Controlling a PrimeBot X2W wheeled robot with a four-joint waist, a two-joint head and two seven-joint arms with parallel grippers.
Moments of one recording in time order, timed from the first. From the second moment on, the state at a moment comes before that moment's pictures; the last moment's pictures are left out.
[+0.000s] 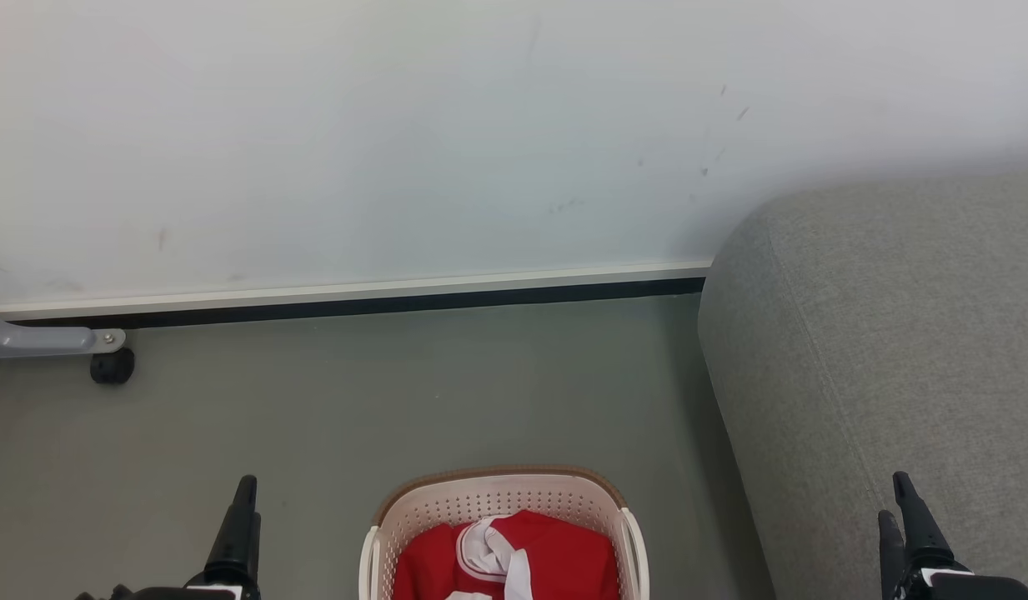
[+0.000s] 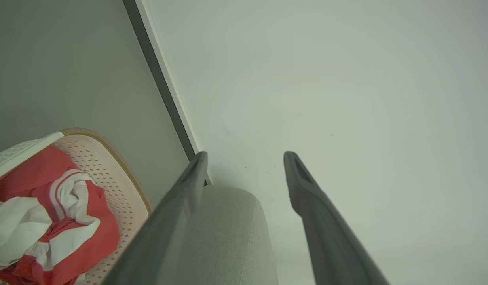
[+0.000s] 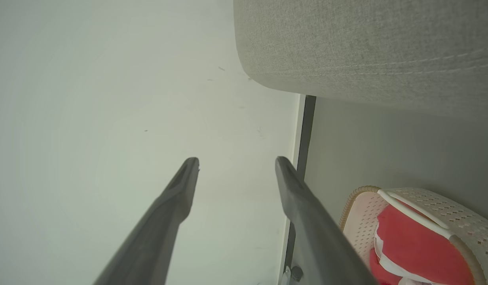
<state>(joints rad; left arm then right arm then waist) -0.03 0.03 0.04 0.31 -1.53 -0.10 0.06 -0.05 -0.03 -0.10 0.33 1.55 0.11 0.06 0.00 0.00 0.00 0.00</state>
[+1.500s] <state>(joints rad) -0.03 0.07 -0.08 0.23 -0.70 0.03 -0.10 -0.04 -0.08 0.09 0.24 0.83 -0.02 -0.10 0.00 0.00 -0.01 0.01</state>
